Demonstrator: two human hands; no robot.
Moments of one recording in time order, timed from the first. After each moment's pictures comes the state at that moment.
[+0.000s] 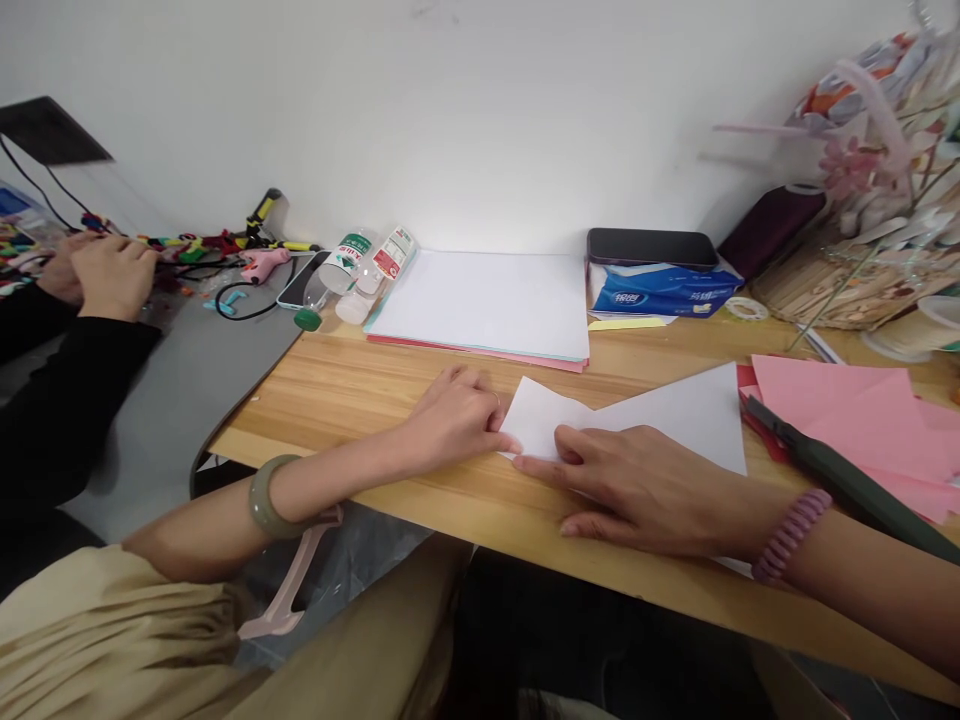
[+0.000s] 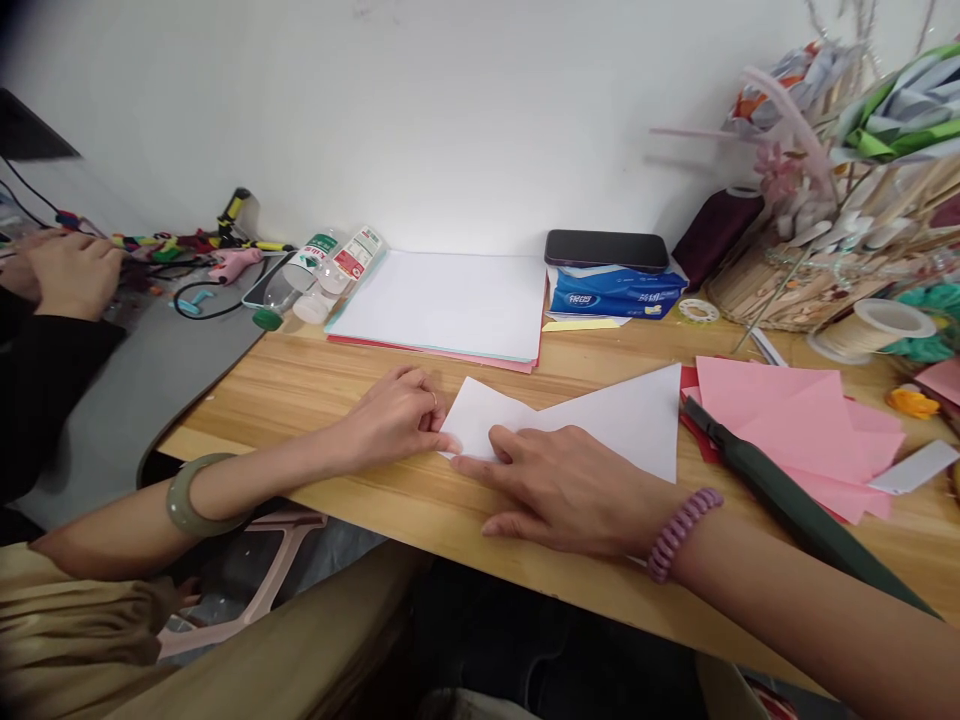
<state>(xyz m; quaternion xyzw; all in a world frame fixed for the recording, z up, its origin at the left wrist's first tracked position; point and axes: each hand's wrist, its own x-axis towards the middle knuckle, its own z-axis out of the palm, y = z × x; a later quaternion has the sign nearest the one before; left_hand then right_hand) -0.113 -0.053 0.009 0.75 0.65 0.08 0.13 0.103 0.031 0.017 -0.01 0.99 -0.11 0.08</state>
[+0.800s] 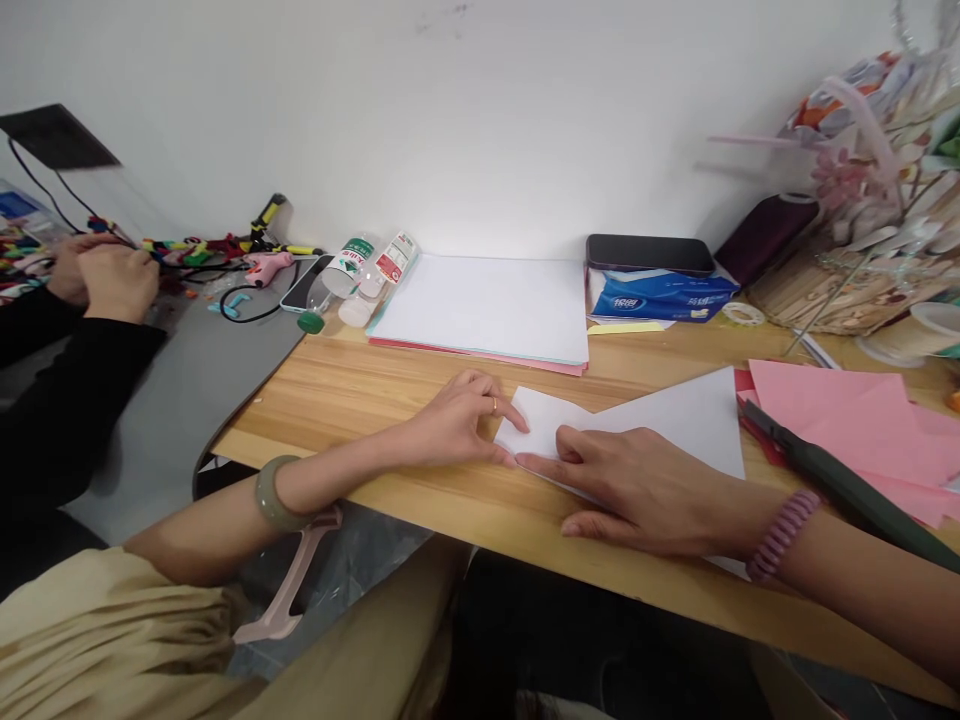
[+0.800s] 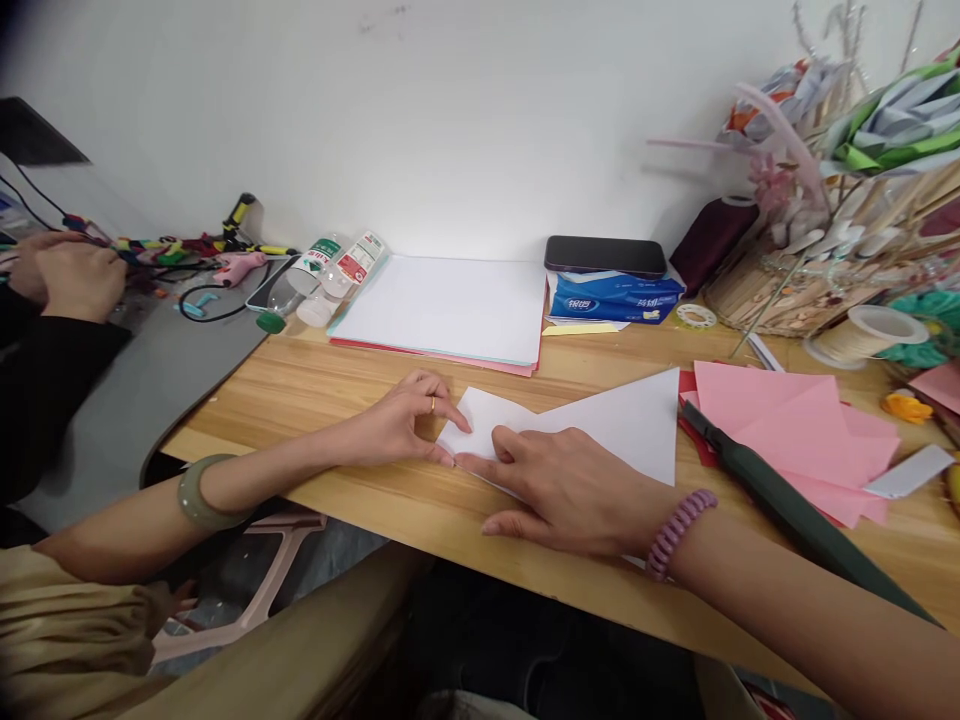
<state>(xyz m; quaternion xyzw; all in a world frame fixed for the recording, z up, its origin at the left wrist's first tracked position) -0.125 -0.056 -0.002 0.75 0.58 0.21 0.24 0.104 0.032 0.017 0.00 0.99 -0.11 0.08</state>
